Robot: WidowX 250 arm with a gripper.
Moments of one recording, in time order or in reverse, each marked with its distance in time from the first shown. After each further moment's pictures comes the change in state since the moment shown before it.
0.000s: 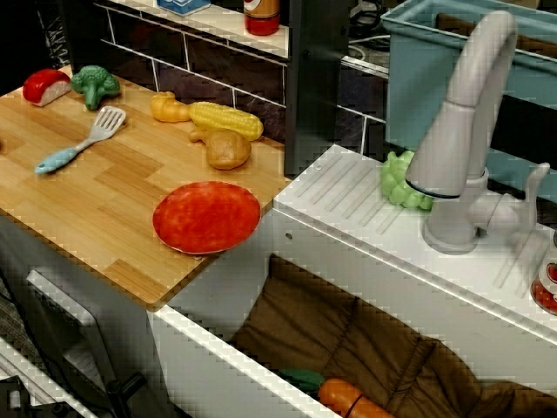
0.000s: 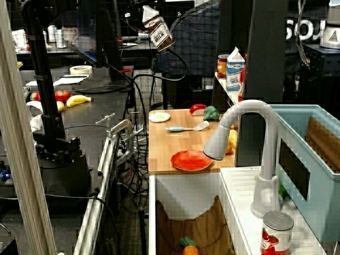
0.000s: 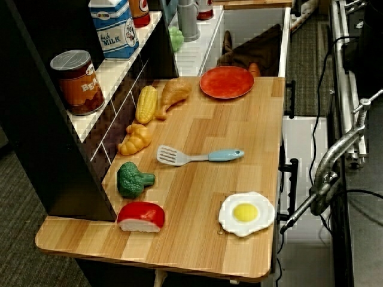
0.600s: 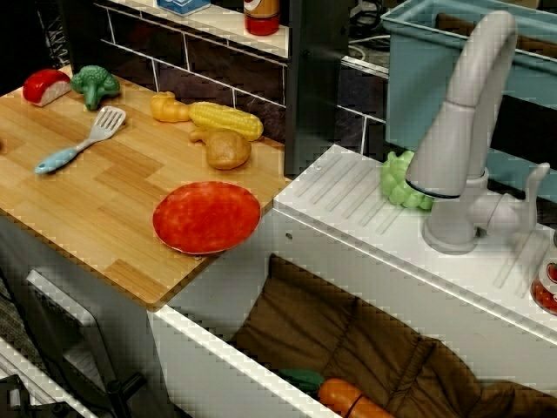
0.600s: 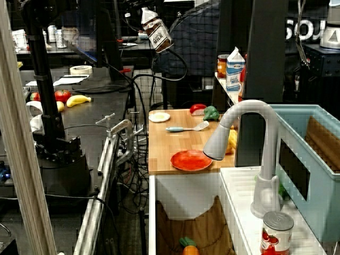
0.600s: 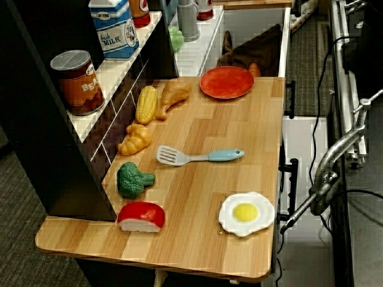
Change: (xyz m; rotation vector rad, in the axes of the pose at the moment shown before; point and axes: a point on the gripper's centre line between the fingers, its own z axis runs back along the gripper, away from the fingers) arm -0.002 0.003 -0.001 -0.005 0.022 0.004
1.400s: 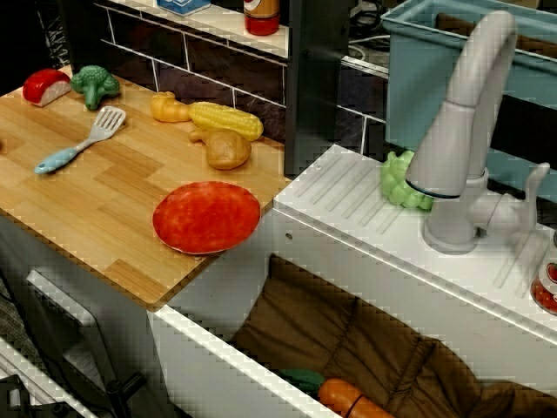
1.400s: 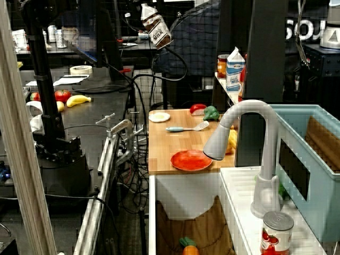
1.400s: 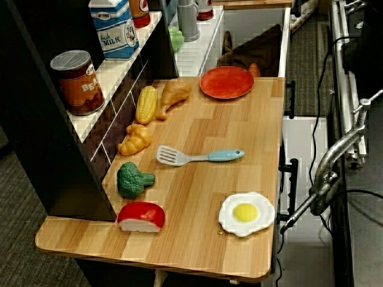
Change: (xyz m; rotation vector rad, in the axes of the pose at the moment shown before) arm 0.000 -0.003 0.008 -0.007 -0.014 0.008
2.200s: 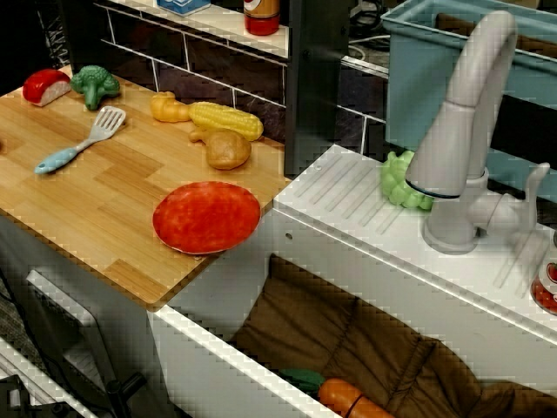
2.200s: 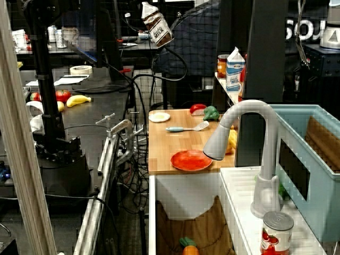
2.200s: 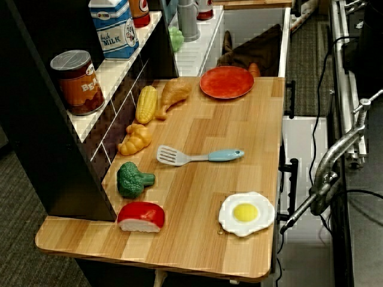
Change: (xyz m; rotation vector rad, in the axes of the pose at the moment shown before) arm 0.003 -0.003 0.005 0.001 0.000 0.000
